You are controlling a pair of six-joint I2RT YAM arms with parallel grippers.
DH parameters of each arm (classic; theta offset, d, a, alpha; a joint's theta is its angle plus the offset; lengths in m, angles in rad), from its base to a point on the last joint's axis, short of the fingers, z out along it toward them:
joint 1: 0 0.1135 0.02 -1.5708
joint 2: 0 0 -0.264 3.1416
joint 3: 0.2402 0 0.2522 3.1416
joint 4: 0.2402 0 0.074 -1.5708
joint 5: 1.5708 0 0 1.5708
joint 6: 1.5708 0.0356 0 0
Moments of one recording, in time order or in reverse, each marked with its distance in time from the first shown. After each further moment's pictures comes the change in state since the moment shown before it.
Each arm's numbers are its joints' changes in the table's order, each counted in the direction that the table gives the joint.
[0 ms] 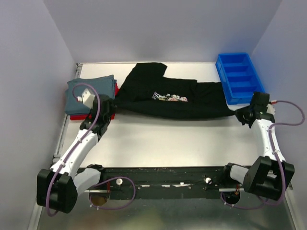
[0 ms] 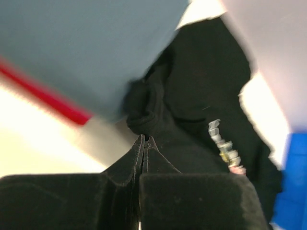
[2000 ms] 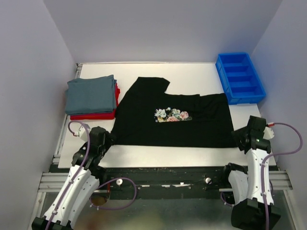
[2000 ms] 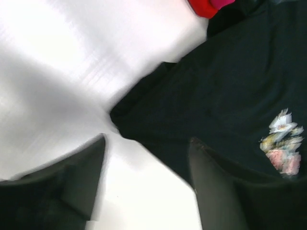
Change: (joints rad) left arm -0.031 -0.591 -0.449 0.510 0.100 -0.145; right arm -0.021 -0.418 -0.333 0.262 0.065 -0.089
